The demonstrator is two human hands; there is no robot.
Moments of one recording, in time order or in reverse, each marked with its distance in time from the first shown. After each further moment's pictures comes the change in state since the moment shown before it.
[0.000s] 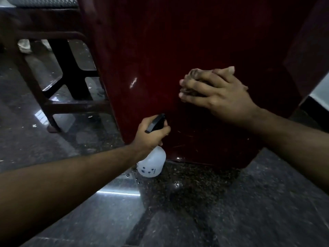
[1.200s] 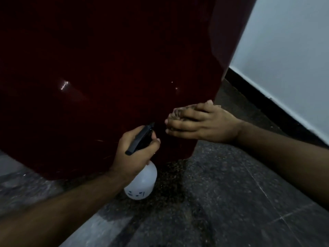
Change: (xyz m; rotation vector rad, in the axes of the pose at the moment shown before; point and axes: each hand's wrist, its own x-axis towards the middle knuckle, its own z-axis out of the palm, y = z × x) left_hand 0.002 -0.009 0.158 -0.104 -0.274 0.159; right_hand -0.198 0.038 0.044 -0.270 -0.118 -0.246
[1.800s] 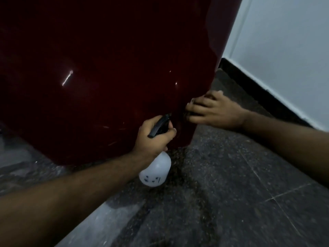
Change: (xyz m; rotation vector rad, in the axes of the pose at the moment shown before) left_hand -0.004 0.011 0.037 0.026 -0.033 -0.141; right_hand -0.028 0.001 -0.012 0.127 -0.098 0.072
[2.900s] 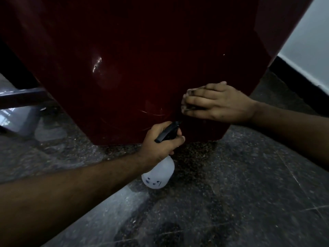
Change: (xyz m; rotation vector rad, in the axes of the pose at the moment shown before) left_hand -0.042 -0.033 -0.072 0.027 -0.041 -0.096; right_hand 0.096 -0.025 0.002 0.109 0.131 -0.140
